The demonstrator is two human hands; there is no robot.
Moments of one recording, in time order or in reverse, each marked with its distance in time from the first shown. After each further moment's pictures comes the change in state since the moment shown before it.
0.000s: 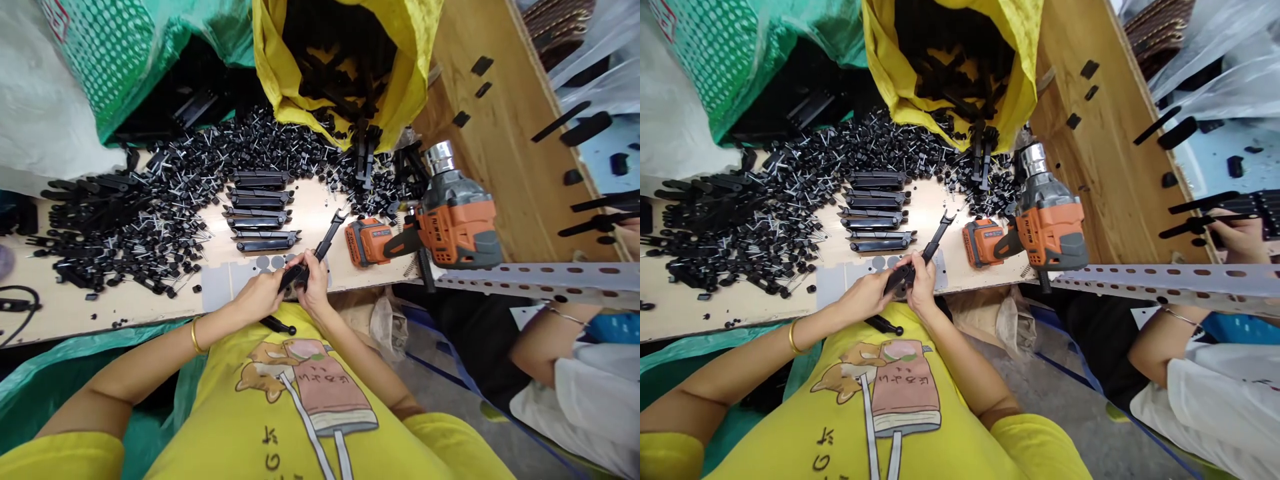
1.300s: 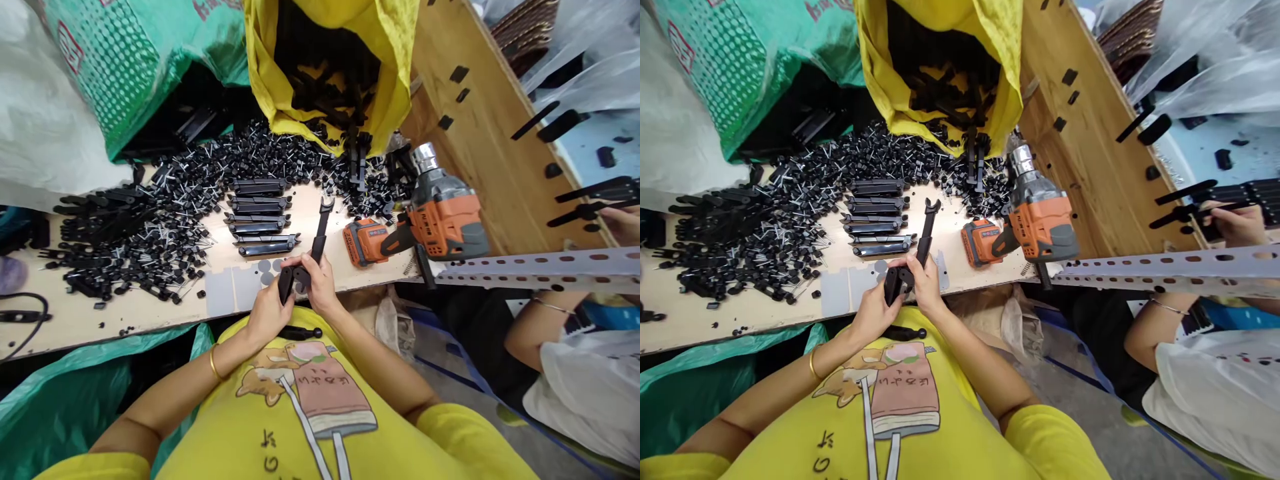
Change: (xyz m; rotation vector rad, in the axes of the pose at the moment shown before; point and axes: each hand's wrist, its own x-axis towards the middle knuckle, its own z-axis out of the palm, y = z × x) left_hand -0.020 0.024 0.027 -0.399 0.342 -0.152; right_hand -0.010 -0.025 -0.007 -0.117 -0.239 -0.055
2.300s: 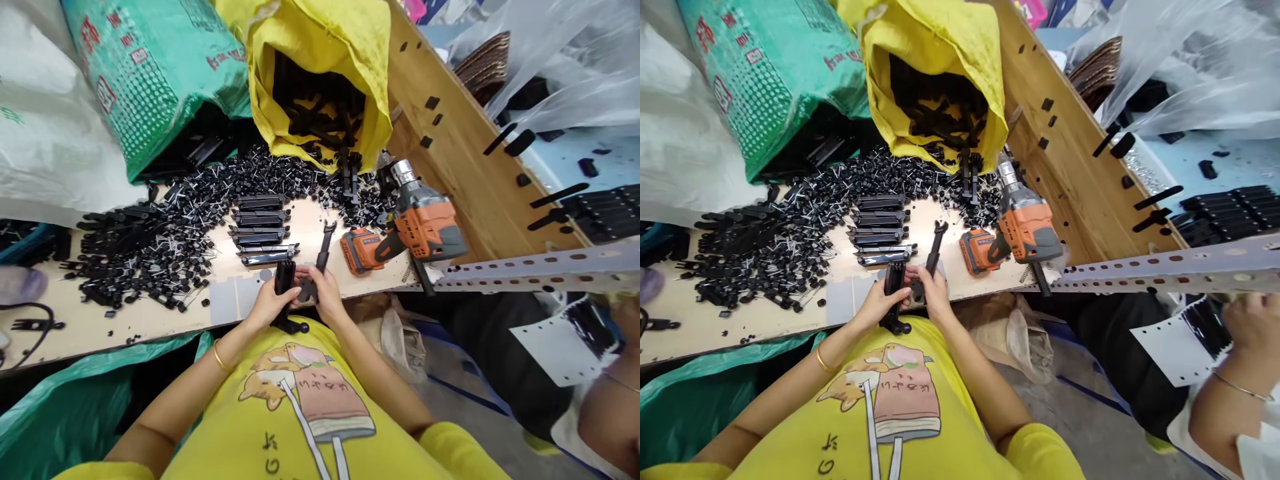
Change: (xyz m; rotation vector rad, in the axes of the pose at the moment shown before) left_hand 0.025 -0.008 0.004 -0.827 -0.132 -0.209; right_hand -0.006 0.013 -0.028 -0.091 0.005 0.072
